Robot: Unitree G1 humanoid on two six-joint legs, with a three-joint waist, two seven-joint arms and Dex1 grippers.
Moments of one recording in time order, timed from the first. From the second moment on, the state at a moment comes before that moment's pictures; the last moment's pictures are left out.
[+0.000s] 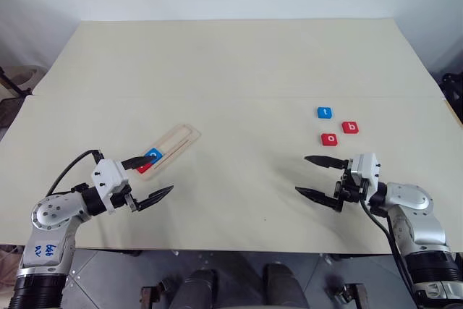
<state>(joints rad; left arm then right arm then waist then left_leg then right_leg) -0.03 0.66 0.22 0.01 -0.37 -0.09 -0.96 -0.21 -0.62 -0.09 0.20 0.47 -0.11 1.24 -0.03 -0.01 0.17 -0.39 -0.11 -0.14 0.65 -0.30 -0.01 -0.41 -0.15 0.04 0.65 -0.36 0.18</state>
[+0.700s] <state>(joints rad) 0.26 0.50 0.48 -0.12 -0.41 -0.07 -0.66 -0.30 -0.47 -0.03 0.12 0.48 -0.08 1.23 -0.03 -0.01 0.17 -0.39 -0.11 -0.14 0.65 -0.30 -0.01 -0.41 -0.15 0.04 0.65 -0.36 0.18</state>
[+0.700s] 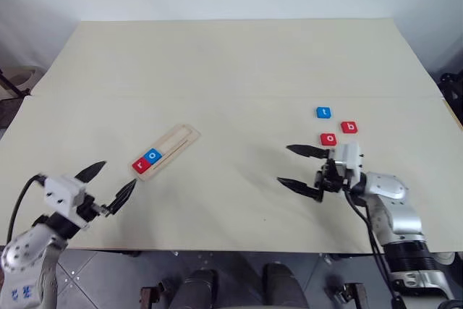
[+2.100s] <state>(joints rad) -0.23 0.71 0.21 0.35 -0.29 0.02 -0.91 -0.18 -0.52 -0.05 -0.12 0.52 0.01 1.16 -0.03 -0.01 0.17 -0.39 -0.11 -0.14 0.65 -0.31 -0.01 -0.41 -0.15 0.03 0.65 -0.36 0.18</state>
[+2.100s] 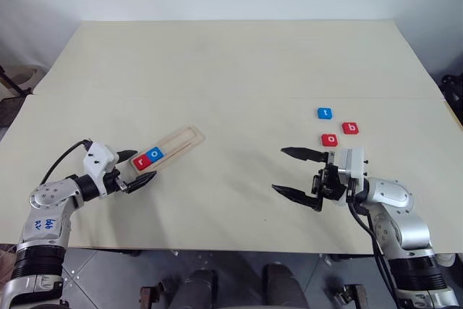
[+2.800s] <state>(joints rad) -0.42 0.75 0.11 0.64 -0.24 -0.12 -1.13 -0.18 -0.52 -0.05 -0.13 0.52 0.01 1.13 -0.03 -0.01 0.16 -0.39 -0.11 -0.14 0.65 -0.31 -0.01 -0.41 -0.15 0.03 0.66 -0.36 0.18</state>
